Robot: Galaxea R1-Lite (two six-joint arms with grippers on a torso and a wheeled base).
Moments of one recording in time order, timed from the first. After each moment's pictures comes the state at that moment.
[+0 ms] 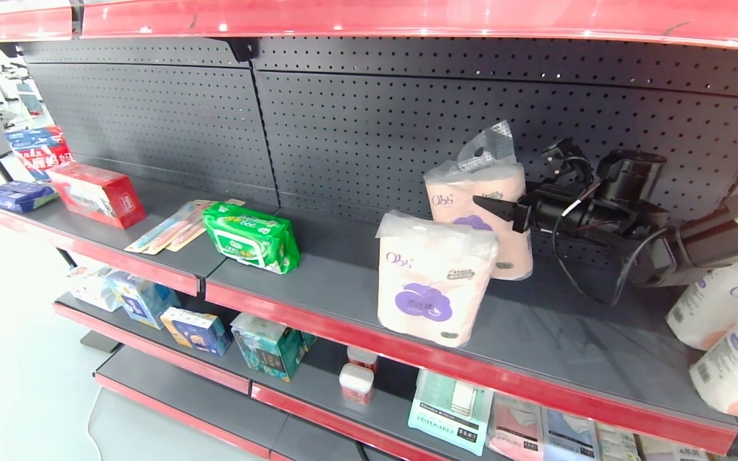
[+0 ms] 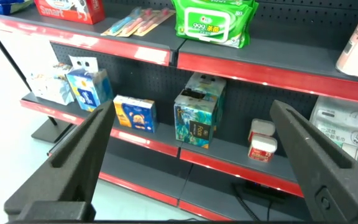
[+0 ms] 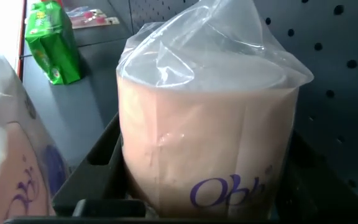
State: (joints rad) left arm 0.01 0.00 0.00 0.00 0.02 0.01; right arm 0.09 2.14 -1.21 -0.91 0.65 -0.14
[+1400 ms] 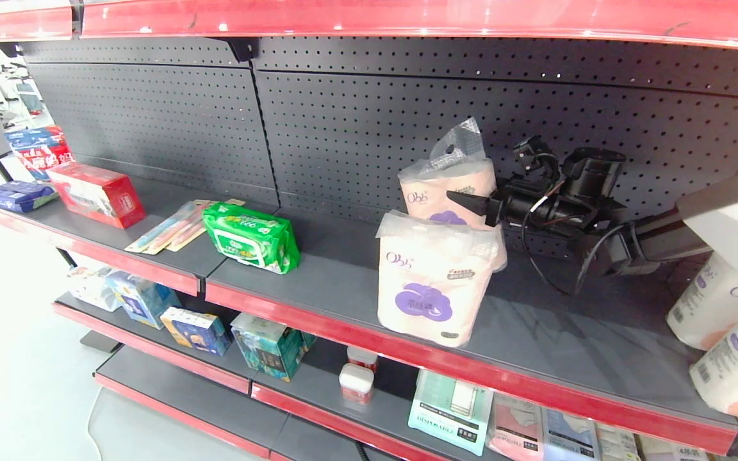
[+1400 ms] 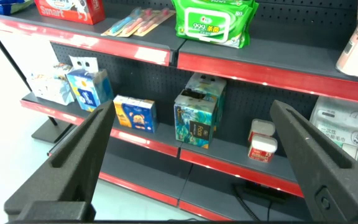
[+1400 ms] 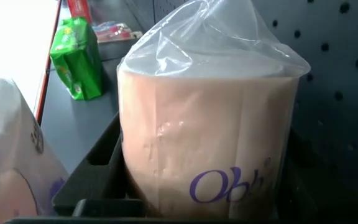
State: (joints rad) left arm 0.01 0.00 0.00 0.00 0.02 0.01; right arm 0.16 2.24 -1.36 -0.91 0.69 -0.08
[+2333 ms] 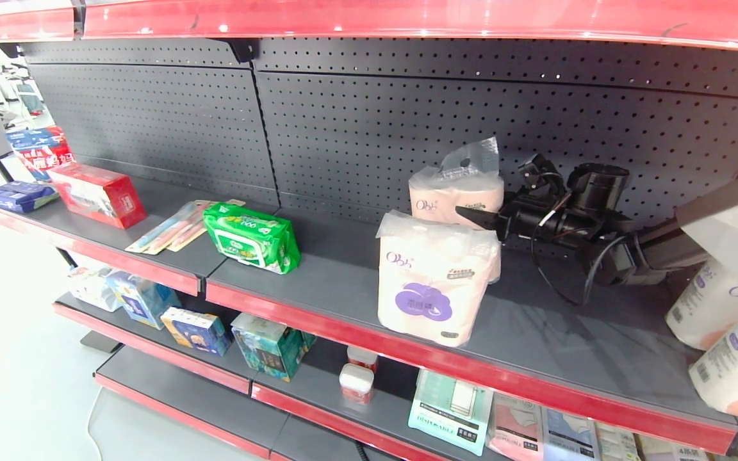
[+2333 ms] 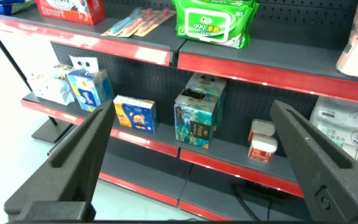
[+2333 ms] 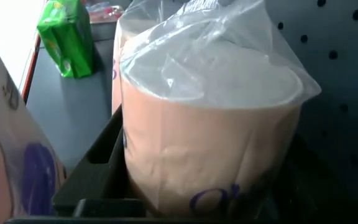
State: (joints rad) left arm 0.01 0.00 0.00 0.00 0.02 0.01; right arm 0.10 2.27 -1.31 -0.91 0.74 -0.18
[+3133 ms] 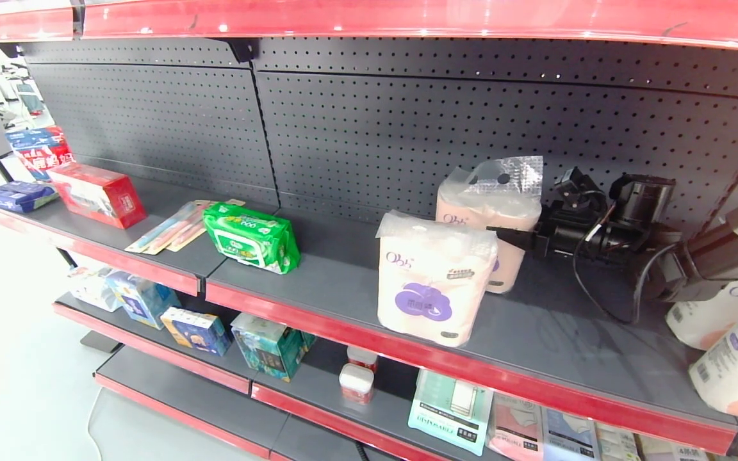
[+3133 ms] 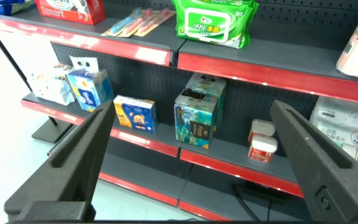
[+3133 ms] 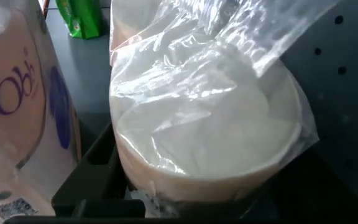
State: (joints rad) left arm 0.01 0.00 0.00 0.00 0.02 0.01; right arm 0.00 2.17 -1.12 -0.91 0.87 -0.31
